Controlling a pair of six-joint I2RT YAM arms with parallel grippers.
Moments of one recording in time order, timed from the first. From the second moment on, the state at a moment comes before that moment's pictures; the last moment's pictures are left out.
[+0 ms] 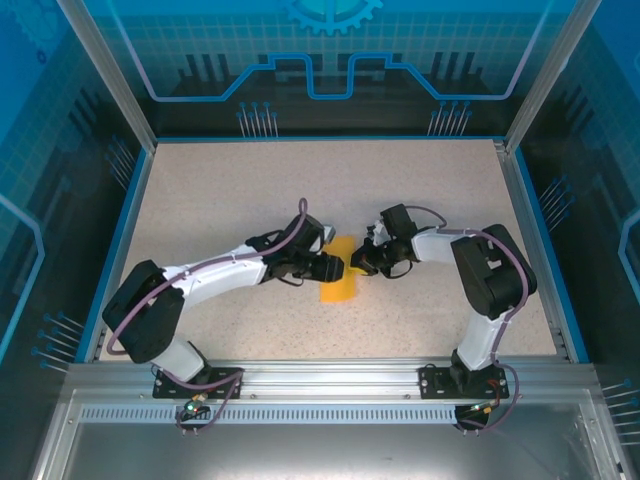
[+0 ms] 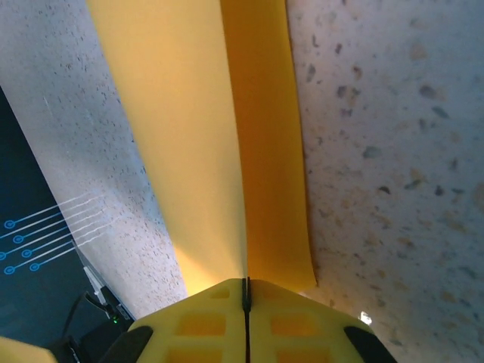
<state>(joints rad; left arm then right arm) -0.75 1.56 0.96 -0.34 0.20 -0.56 0.38 1.81 0.88 -0.18 -0.69 0.78</state>
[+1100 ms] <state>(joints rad) -1.11 1.81 1.11 -0.48 -0.36 -0.34 0.38 1.80 0.86 -0.17 -0.69 0.80</state>
